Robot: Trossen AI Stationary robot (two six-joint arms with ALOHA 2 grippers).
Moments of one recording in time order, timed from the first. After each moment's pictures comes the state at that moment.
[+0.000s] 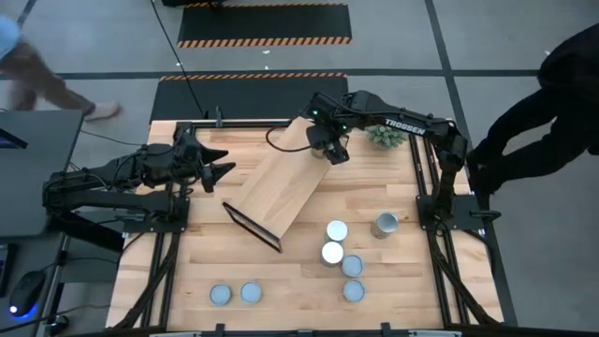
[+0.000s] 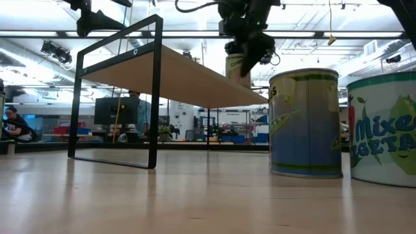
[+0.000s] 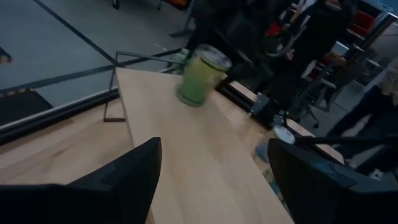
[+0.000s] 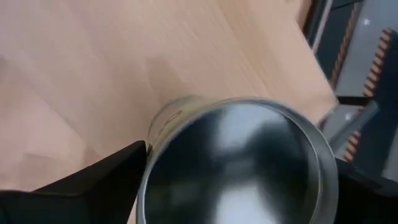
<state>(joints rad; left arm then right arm) 0.09 0.60 0.77 -0.42 -0.31 -0.54 -0.38 1.85 1.88 -1.17 0.05 -0.73</state>
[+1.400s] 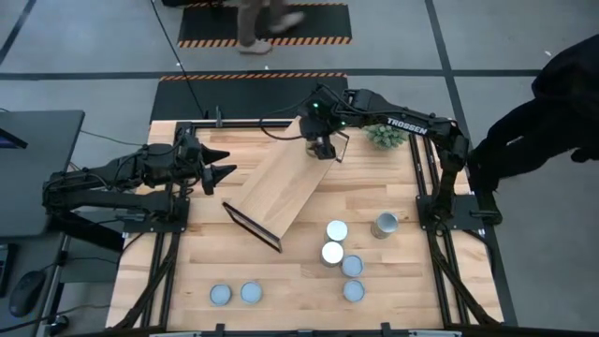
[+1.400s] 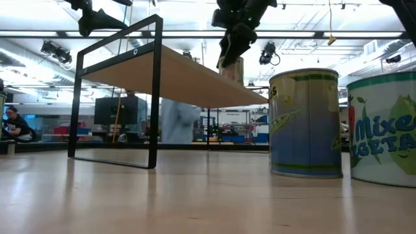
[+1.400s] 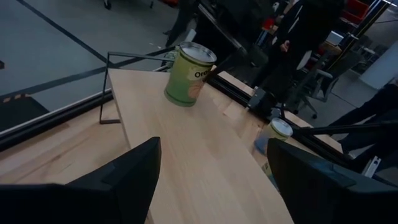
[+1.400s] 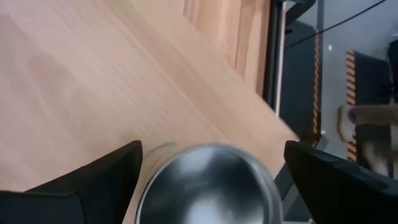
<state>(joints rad) 0.09 0.61 0.77 -0.42 -0.28 -0.49 -0.38 1.84 1.88 -0.98 -0.03 -0.59</state>
